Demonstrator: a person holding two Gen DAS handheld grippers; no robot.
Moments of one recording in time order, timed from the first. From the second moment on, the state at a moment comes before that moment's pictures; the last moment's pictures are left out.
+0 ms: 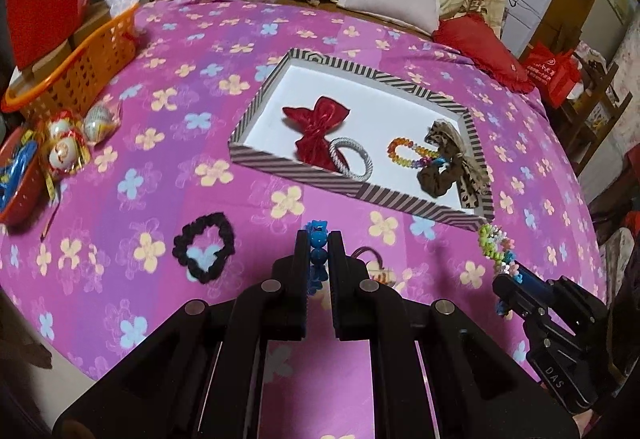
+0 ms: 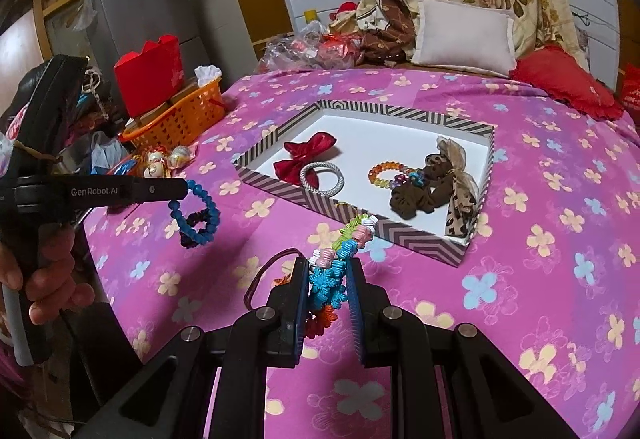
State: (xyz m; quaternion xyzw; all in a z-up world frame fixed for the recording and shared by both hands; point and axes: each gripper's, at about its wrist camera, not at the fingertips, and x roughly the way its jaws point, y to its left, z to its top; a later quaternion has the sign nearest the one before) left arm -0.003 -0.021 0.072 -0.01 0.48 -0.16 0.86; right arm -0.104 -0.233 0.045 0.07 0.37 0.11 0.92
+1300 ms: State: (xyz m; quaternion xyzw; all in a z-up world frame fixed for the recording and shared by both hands) left arm 0.067 -0.093 0.080 0.05 0.47 -0.15 0.87; right arm -0.033 -0.276 0.047 0.08 0.37 0.08 0.92
